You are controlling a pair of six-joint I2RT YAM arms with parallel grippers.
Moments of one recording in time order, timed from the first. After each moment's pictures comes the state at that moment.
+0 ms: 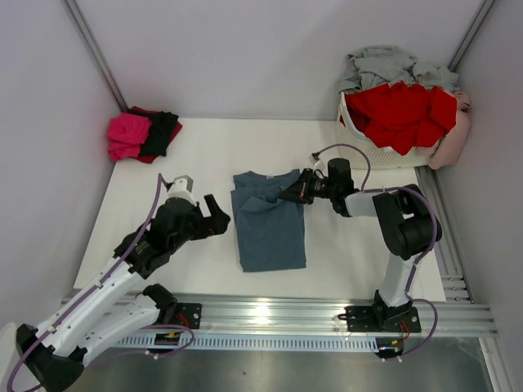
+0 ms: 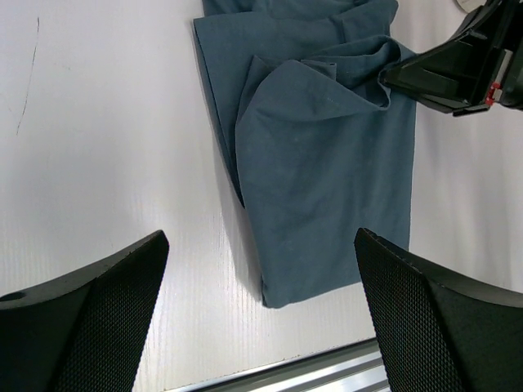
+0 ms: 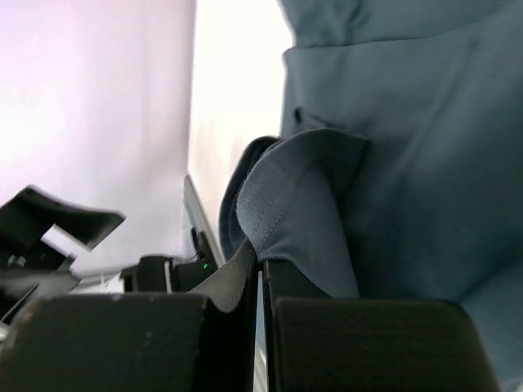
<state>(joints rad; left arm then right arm) -0.64 0.73 0.72 -0.59 -0.23 -0.69 0.36 1.87 0.89 0.57 -0.82 0.94</state>
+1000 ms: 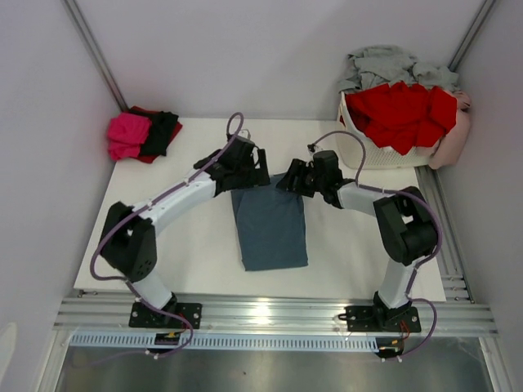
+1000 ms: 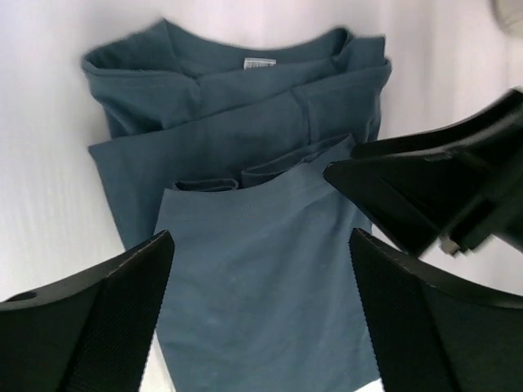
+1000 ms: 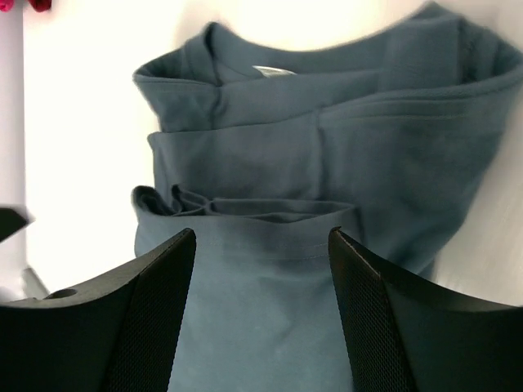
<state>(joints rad) -0.60 1.62 1.30 -0.46 -0.16 -0.62 0.42 1.86 1.05 0.21 -0.35 0.67</state>
